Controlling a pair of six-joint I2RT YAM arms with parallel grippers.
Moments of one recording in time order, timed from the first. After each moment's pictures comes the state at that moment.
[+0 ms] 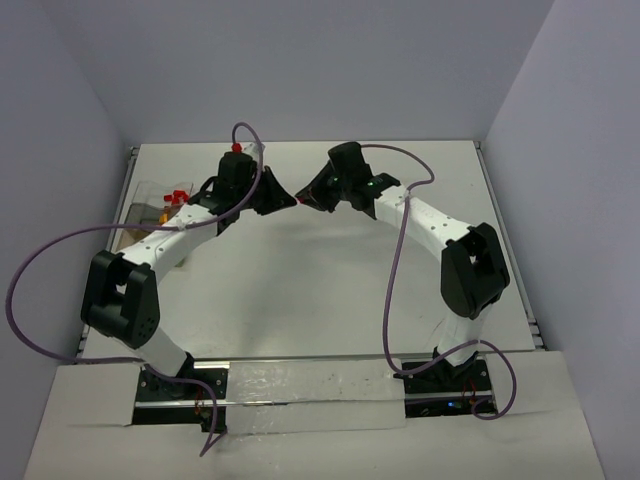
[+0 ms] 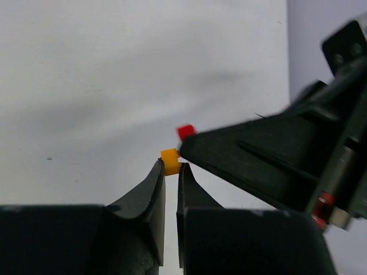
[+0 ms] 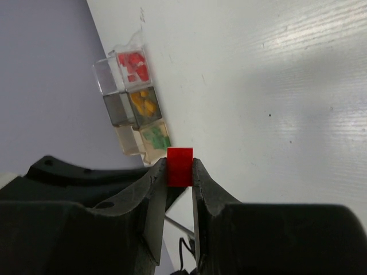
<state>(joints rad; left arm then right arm) -0.45 1.61 1.21 -0.15 0.27 -0.73 0.57 1.79 1.47 -0.33 -0.13 1.21</state>
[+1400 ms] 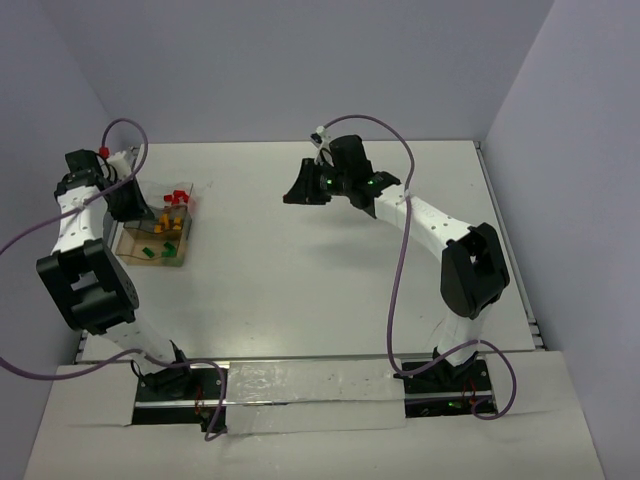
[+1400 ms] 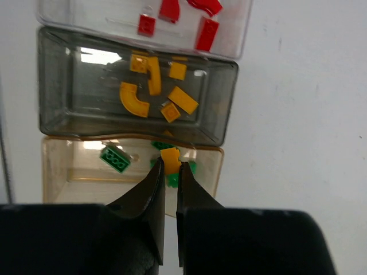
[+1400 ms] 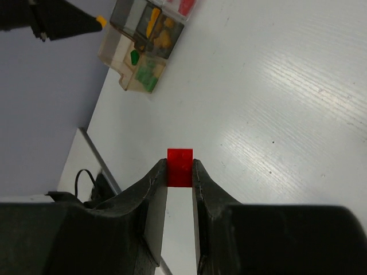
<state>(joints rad) 0.39 1.72 1.43 -0.75 0.36 0.14 0.57 1.79 1.48 -0.20 -0.46 0.57</state>
